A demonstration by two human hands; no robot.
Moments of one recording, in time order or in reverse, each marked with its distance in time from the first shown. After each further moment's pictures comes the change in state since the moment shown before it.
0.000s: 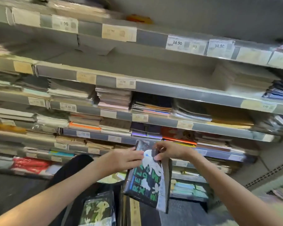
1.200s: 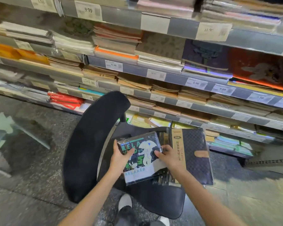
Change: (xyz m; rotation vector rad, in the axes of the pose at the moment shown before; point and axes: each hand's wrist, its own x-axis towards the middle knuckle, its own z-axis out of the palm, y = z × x) left_hand -0.229 0.101 0.197 -1.021 0.213 -2.176; right_hand 0.149 0.117 0.326 0.646 0.255 0.413
